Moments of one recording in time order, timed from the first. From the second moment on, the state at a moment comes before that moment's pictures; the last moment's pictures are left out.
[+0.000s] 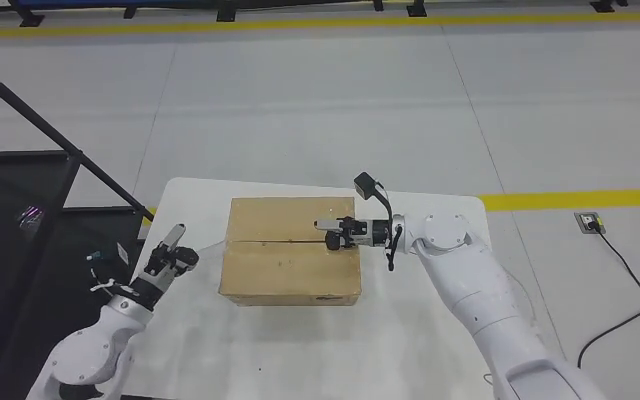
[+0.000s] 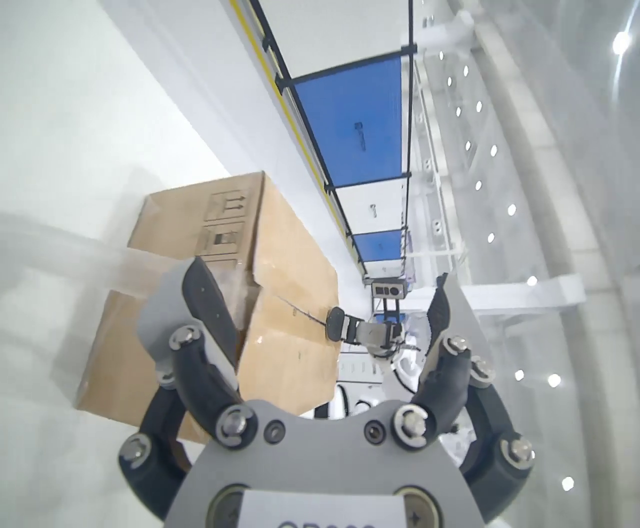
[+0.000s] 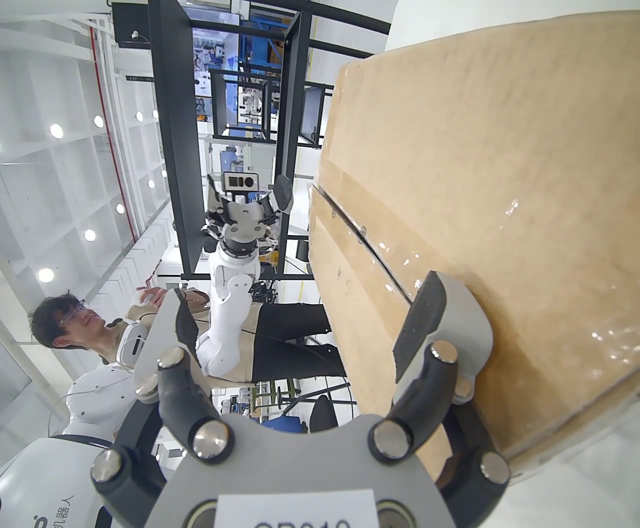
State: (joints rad) left arm 1.34 -0.99 -1.62 -1.63 -0.41 -0.08 -0.35; right arm -0.38 -1.47 1.08 -0.67 0.16 -0.38 1.18
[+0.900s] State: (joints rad) left arm 1.27 -1.03 -1.54 -1.40 -0.64 0.07 -0.38; right arm -0.38 -1.47 1.08 -0.67 0.16 -0.38 1.18
